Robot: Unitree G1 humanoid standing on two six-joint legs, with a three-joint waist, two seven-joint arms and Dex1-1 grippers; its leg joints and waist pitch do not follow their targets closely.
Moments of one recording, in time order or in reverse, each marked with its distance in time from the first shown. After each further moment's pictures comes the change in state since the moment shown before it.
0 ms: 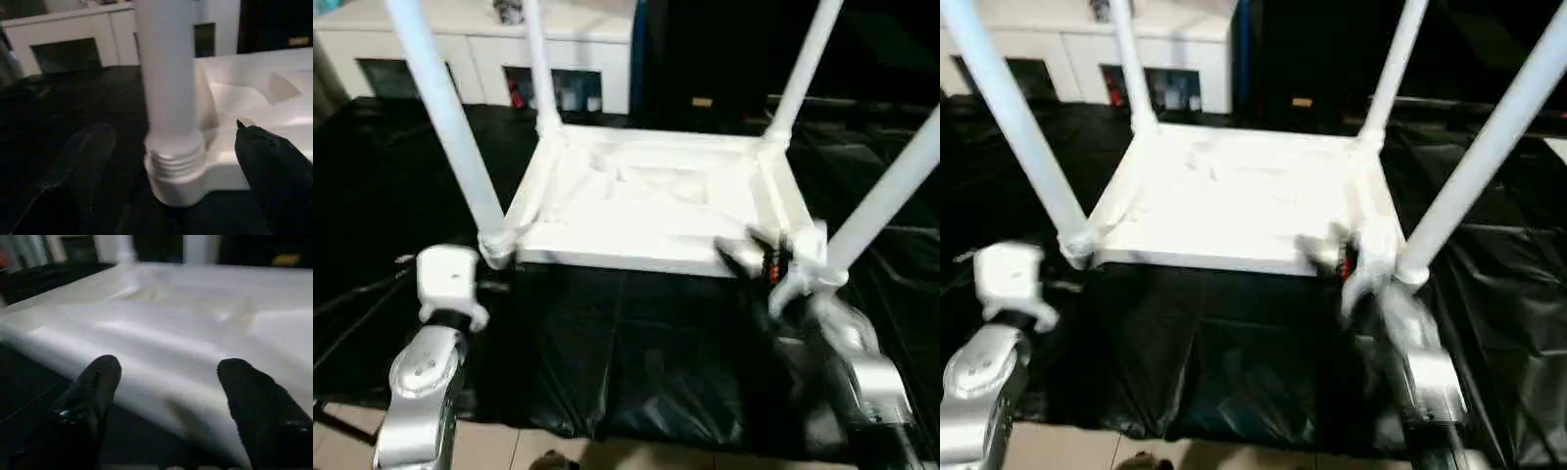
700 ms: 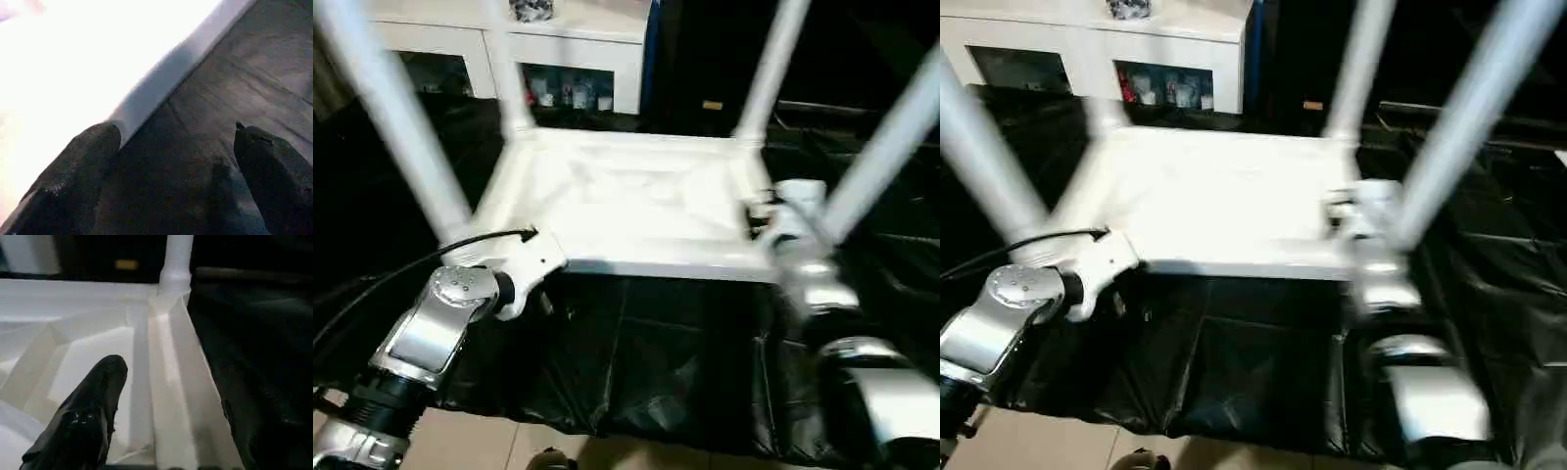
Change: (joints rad) left arm -0.325 0.323 -0.367 0.170 0.037 0.354 -0.605; right arm -0.626 0.015 -0.176 0.954 -0.212 -0.305 -0.462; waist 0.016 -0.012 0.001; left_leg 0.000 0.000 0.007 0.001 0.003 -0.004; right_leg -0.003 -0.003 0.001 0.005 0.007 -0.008
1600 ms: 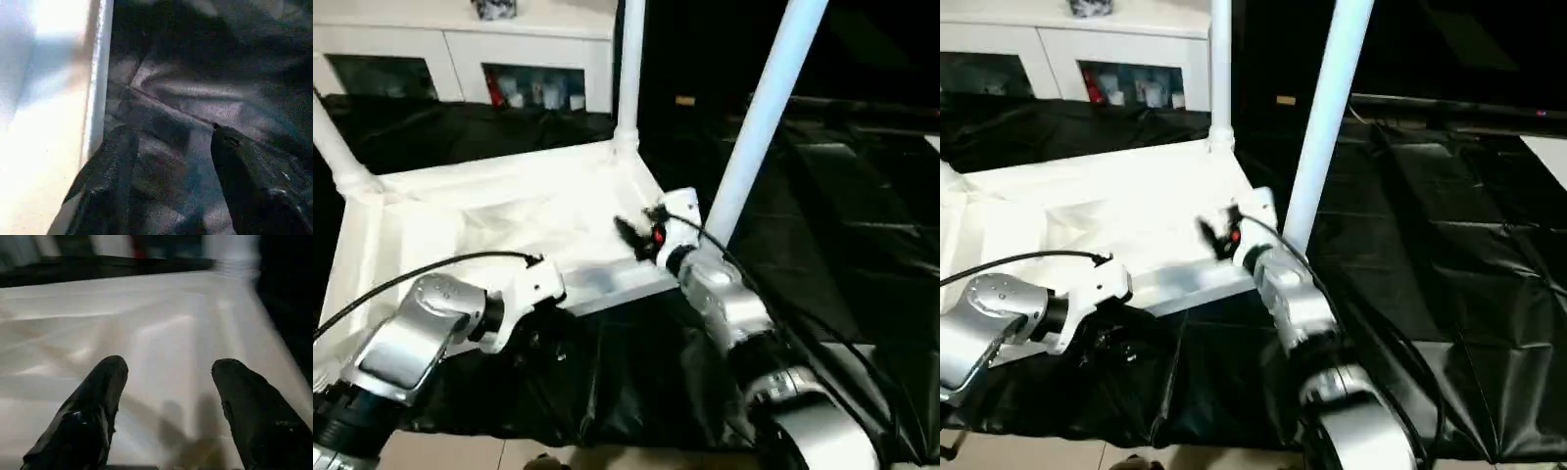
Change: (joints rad) left arm 0.019 0.165 -0.128 -0.168 -0.072 0.199 -0.431; right arm 0.083 0.355 0.190 -0.301 0.011 0.212 0.180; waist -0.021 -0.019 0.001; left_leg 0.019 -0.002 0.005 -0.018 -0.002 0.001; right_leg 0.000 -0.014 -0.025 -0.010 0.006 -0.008
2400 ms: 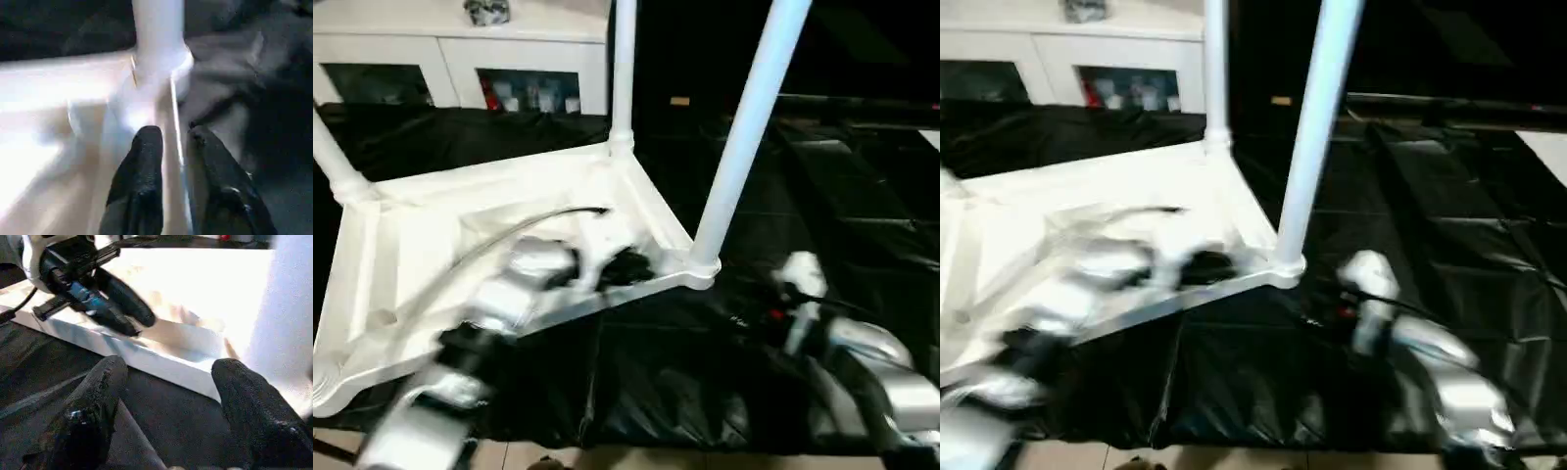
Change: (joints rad) left arm -0.257 -0.301 0.026 0.413 0.049 -0.323 0.091; right arm 0.554 -0.444 0.000 -0.746 0.186 0.218 0.688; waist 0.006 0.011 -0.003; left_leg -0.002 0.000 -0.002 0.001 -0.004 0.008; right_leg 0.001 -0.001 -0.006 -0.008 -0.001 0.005
